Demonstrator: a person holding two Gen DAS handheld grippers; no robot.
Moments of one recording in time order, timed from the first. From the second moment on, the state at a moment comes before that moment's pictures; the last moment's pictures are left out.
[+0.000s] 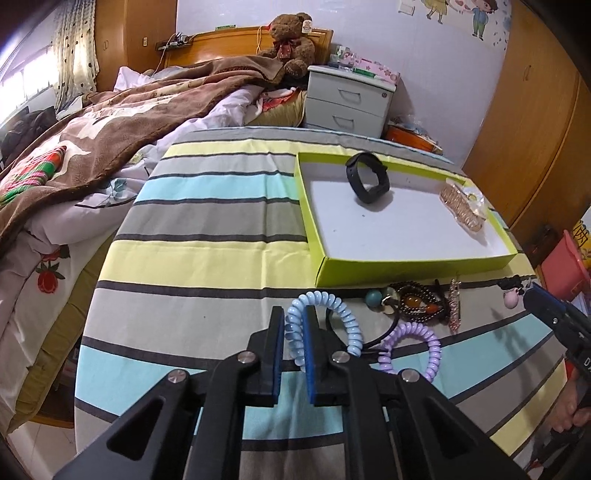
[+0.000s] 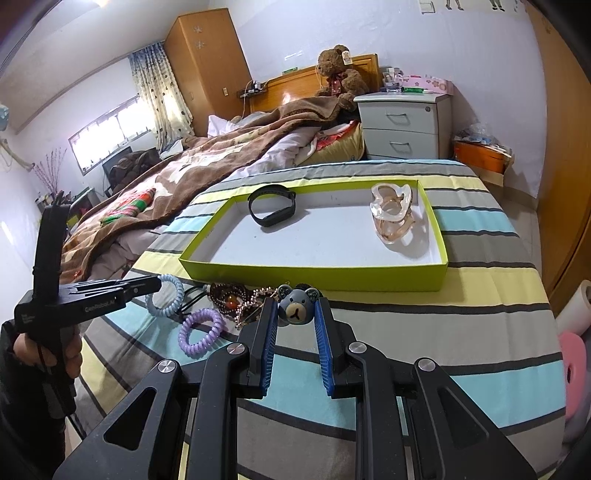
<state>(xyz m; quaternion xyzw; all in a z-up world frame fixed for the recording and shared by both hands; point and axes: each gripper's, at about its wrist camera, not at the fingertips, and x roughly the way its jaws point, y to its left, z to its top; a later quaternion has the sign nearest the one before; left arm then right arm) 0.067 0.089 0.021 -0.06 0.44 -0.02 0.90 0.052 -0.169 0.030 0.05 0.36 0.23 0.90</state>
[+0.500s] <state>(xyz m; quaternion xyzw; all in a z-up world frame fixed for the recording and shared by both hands) 0.061 0.085 0.053 -0.07 0.41 -0.03 0.91 0.057 -0.171 0.052 0.05 0.34 0.23 0.91</state>
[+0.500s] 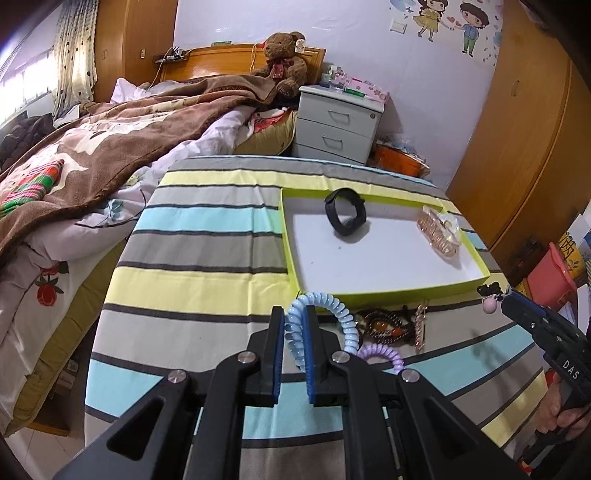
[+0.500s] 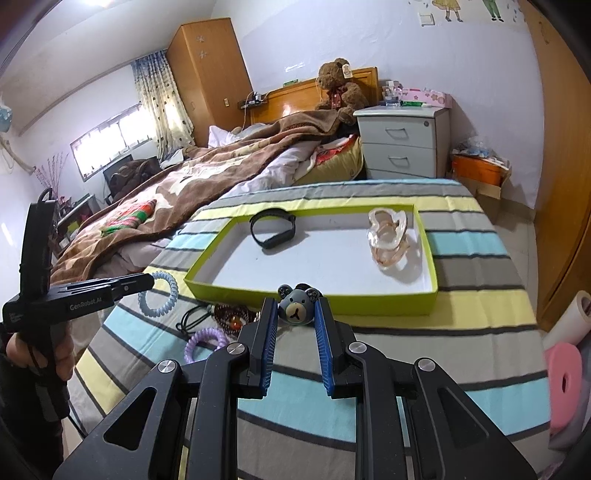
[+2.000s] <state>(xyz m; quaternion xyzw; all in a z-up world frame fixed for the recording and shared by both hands) 0.187 0.062 0.024 -0.09 0.45 -0.04 0.89 0.209 -0.117 0.025 -0.03 0.41 0.21 0.89</state>
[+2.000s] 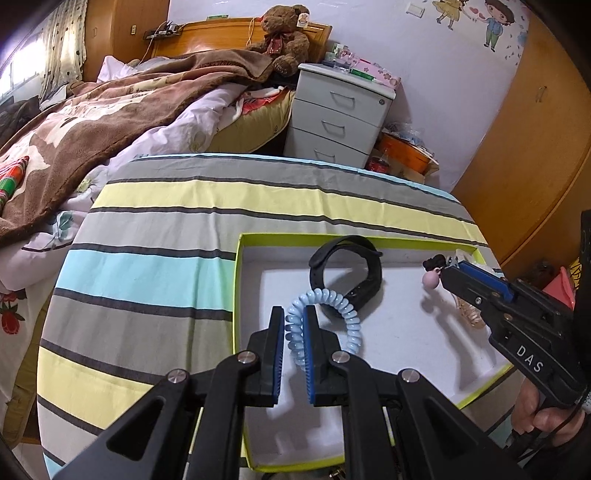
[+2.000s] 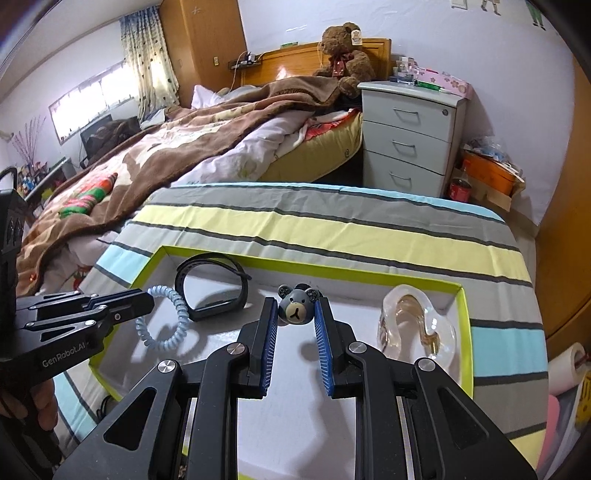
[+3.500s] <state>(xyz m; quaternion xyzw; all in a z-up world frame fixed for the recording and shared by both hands) 0.189 0.056 0.017 -0.08 0.47 -0.03 0.88 0.216 -0.117 0.013 -0.03 0.44 0.18 0.88</state>
